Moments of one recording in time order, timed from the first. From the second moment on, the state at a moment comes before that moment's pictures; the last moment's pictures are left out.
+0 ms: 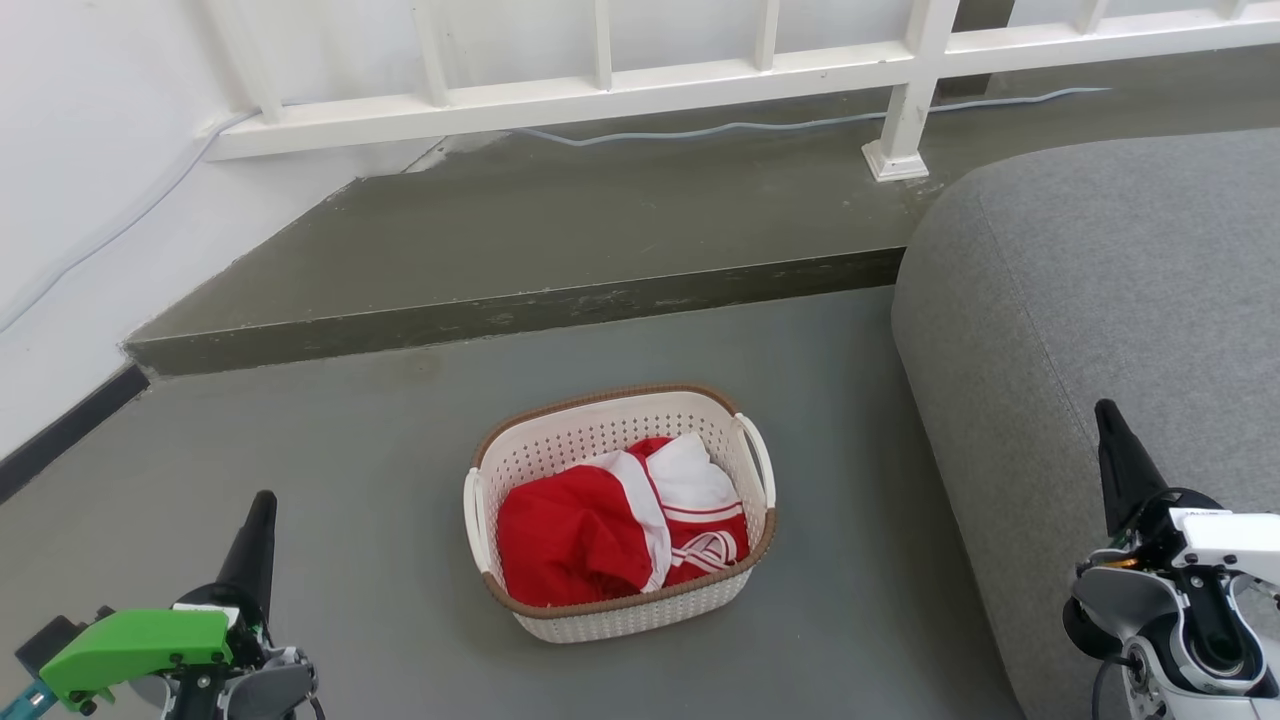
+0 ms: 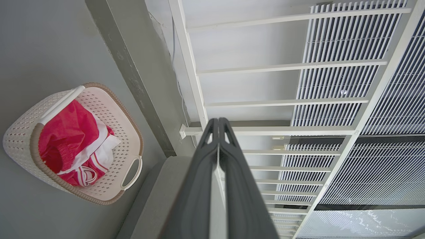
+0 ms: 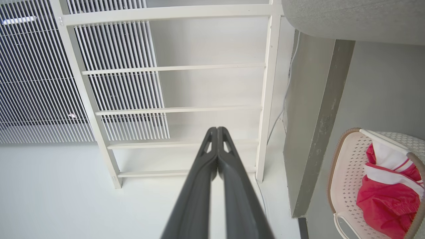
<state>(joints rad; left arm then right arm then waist) -0.04 0.08 0.00 0.26 -1.66 -0.12 0.05 -0.04 -0.10 -0.05 0.26 1.67 0.11 0.04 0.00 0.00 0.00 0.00</state>
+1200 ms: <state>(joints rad) -0.05 0.08 0.01 0.27 -1.66 -0.12 0.05 -0.05 -0.09 -0.05 0.27 1.67 0.11 0.04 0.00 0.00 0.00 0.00</state>
